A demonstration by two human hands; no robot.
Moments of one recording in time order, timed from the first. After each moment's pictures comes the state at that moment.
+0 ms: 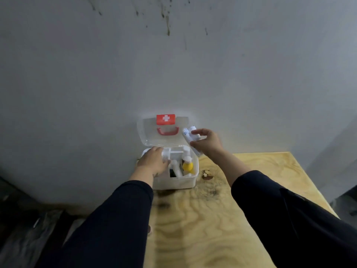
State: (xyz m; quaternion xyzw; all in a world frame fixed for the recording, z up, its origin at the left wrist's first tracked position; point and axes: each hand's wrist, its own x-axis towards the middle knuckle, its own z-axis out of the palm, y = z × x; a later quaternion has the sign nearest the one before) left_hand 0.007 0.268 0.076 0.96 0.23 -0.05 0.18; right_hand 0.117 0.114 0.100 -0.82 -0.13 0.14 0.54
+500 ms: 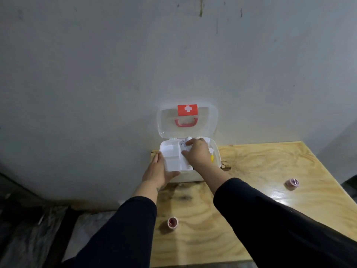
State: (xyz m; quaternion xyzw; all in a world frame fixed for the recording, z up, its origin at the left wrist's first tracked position) left_hand -0.045 0.322 0.019 0.91 0.26 -0.06 0.31; right_hand 0.049 0.209 0.055 -0.92 -0.13 0.11 0.36
